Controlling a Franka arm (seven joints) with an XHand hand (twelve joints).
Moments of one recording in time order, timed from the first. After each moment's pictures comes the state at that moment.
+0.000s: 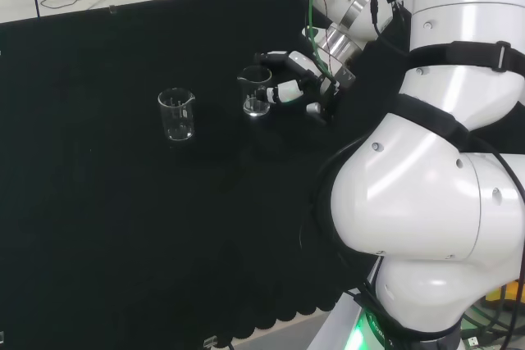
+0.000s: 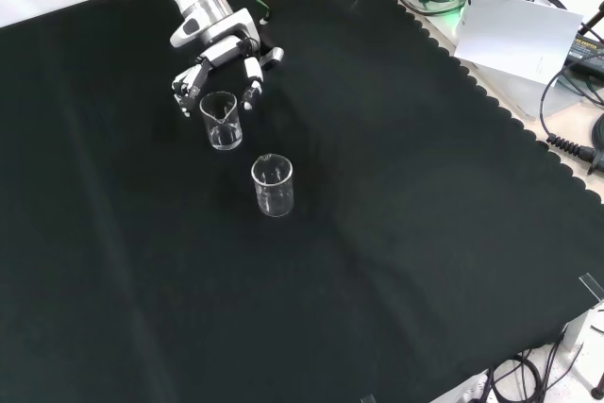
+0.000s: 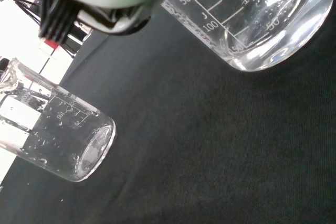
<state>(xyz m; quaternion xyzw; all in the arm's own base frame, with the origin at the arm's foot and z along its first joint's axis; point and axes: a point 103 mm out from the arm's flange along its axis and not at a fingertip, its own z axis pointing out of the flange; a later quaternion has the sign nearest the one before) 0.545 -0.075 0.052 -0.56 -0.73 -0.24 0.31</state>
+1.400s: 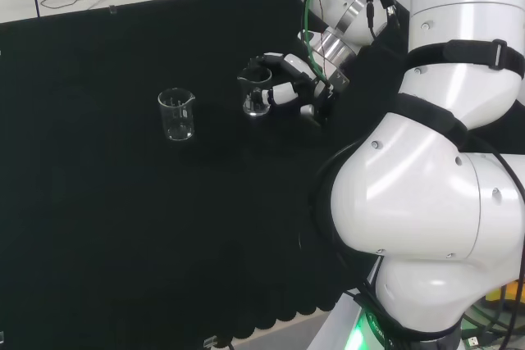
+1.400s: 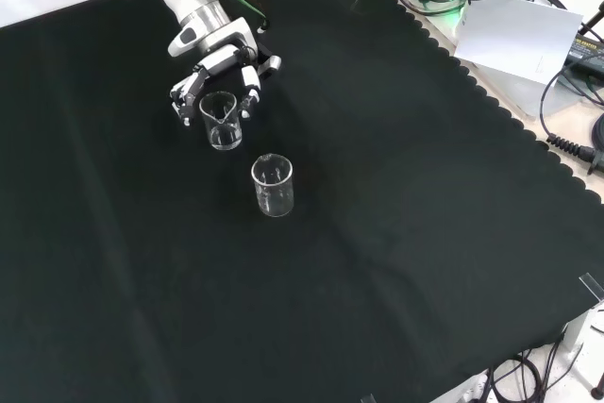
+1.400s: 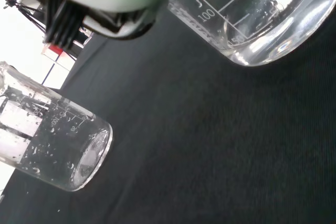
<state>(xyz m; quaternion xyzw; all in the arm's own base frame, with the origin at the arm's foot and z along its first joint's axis) 0.555 -0.067 0.042 -0.56 -0.72 -0.25 0.32</state>
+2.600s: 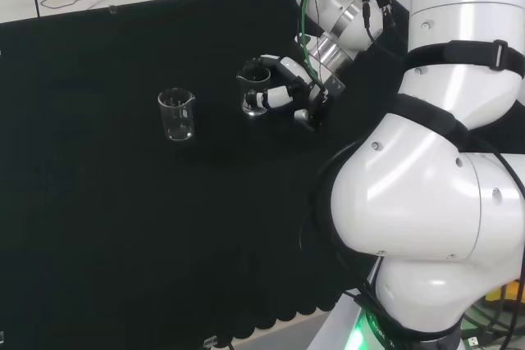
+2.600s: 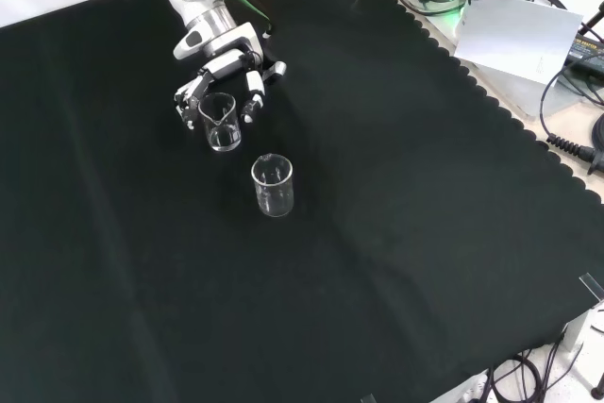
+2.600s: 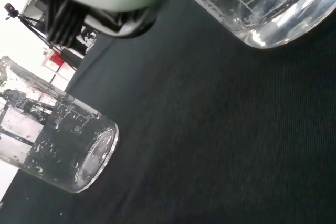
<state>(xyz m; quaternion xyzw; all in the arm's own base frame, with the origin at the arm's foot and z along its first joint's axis) 0.550 -0.053 0.039 -0.57 -0.71 -0.27 0.31</state>
